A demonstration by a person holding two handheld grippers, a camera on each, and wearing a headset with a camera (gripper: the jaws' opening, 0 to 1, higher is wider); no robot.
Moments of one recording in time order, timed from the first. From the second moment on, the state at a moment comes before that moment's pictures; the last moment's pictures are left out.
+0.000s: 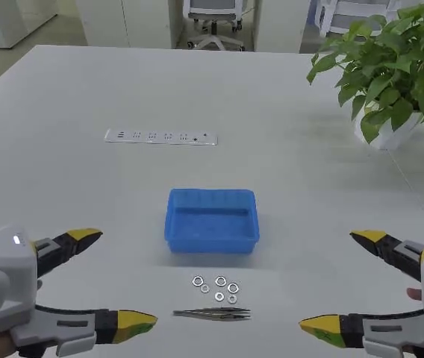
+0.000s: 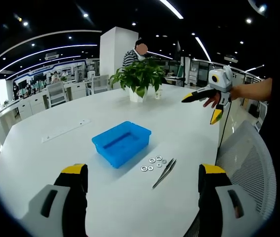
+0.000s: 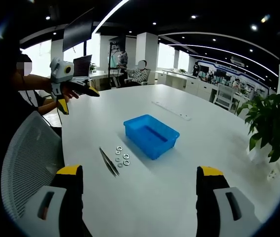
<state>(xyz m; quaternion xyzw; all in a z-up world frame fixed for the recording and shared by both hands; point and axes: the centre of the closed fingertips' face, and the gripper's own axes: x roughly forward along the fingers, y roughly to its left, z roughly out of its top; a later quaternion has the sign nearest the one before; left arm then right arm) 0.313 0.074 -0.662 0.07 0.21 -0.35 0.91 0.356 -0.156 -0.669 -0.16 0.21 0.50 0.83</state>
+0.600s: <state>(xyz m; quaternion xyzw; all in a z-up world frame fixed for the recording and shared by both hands) 0.314 0.072 -0.662 0.08 0.21 -0.35 0.91 0.357 -0.155 -0.668 -0.17 0.20 0.50 0.83</state>
